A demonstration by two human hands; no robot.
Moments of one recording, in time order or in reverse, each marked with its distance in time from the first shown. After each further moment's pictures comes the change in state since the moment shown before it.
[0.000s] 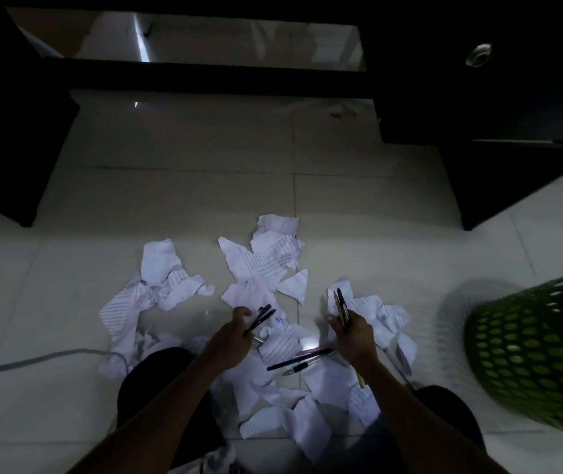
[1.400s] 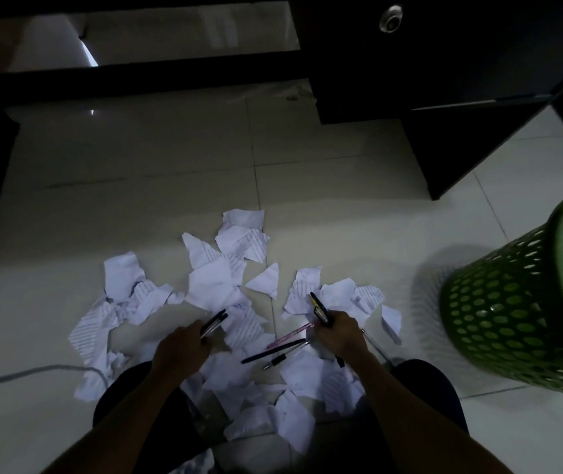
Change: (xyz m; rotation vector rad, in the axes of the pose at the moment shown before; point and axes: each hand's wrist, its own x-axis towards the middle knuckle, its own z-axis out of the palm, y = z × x) left_hand 0.000 -0.015 -0.017 0.464 0.053 -0.127; right_hand 0.003 0.034 -0.017 -0.058 -0.134 0.137
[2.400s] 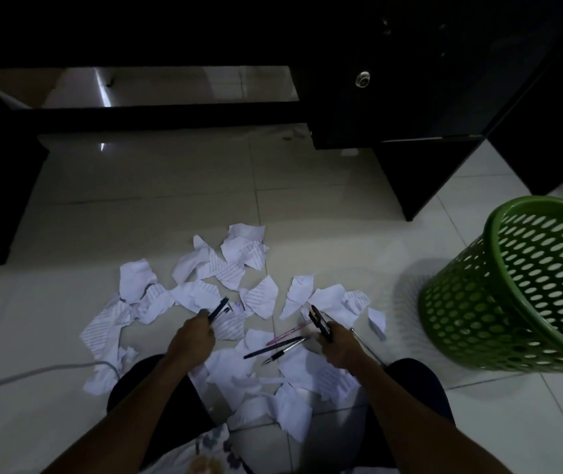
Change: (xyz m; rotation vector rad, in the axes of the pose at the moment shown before) left_hand -0.037 0.016 -0.025 -0.217 0.083 0.051; right_hand -0.044 0.014 0.000 -0.099 0.005 -0.140
